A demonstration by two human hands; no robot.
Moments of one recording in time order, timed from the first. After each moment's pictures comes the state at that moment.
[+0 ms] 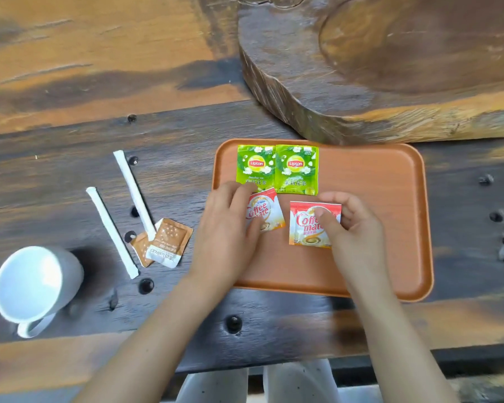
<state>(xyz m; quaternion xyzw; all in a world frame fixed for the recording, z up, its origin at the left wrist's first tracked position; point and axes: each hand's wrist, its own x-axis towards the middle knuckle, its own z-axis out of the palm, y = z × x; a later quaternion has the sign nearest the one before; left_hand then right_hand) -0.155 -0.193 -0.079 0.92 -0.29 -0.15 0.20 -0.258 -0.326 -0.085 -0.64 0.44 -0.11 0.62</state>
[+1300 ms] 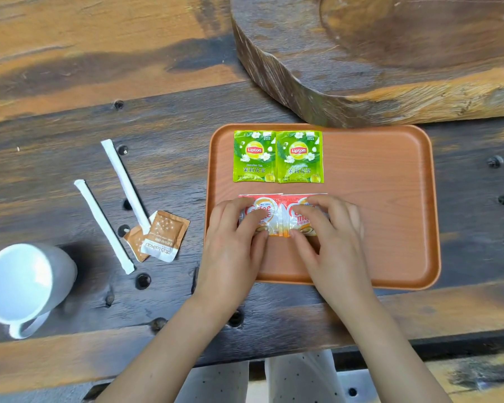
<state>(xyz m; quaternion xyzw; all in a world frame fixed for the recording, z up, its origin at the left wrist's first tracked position) -0.183 -0.172 -0.094 0.90 -0.32 -0.13 0.26 -0.274 -0.298 -0.097 -0.91 0.28 -0.06 0.30</state>
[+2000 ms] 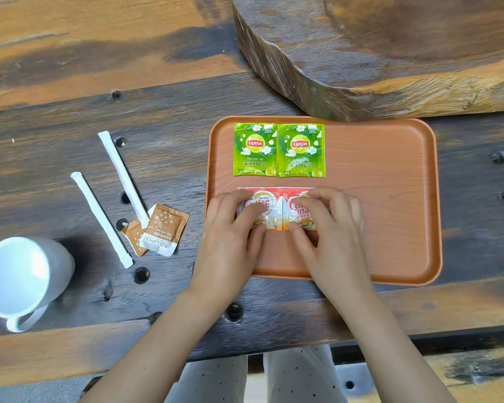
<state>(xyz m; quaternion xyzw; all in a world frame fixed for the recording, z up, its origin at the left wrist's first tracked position) -0.178 -0.170 -0.094 0.90 -0.33 -0.13 0.26 -0.269 -0.296 -0.095 -0.91 0.29 -0.05 0.30</state>
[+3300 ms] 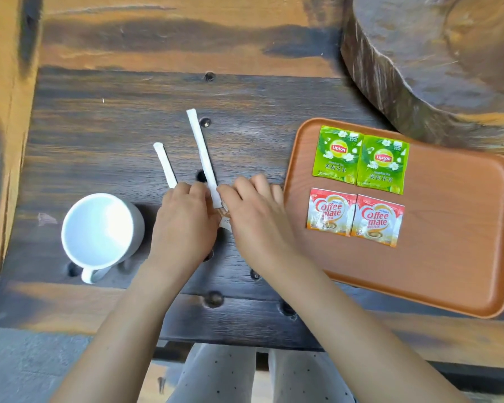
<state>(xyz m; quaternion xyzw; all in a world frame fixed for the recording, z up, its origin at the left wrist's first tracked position) -0.105 -0.072 -0.068 0.97 -0.08 -0.21 0.10 -0.150 -0.171 -0.085 -0.97 0.04 0.07 0.23</state>
